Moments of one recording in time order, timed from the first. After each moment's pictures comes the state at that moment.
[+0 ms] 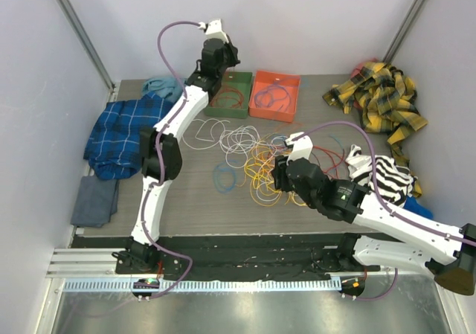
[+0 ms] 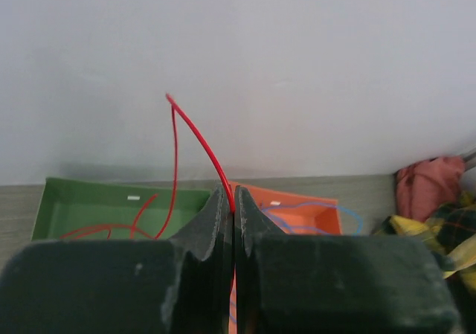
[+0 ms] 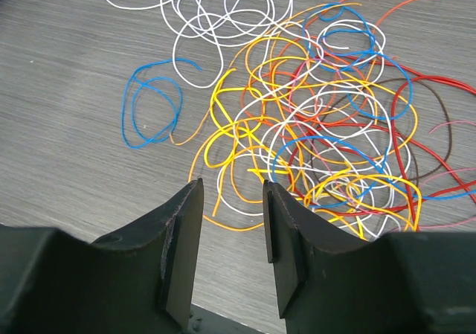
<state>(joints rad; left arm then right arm) -0.42 2.34 2.31 0.01 -0.16 -0.39 1.01 0.94 0.83 -0.45 0.54 0.48</state>
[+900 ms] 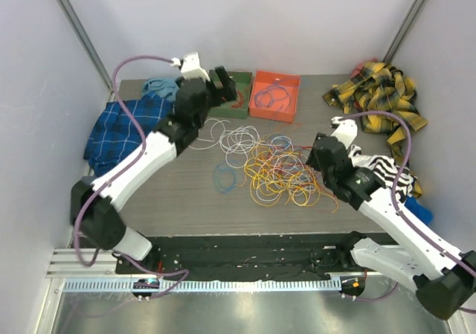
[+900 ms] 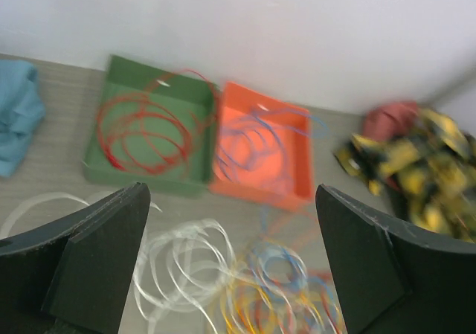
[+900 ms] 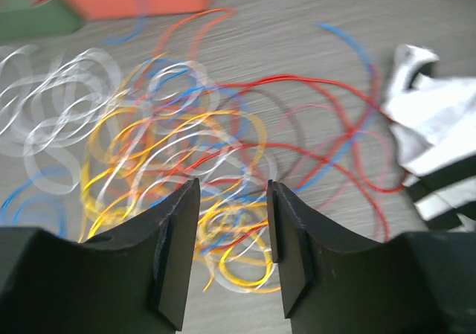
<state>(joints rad) -0.54 1.57 1.42 0.01 -0.36 -0.47 0.66 0.90 0.84 -0.55 0.64 0.56</state>
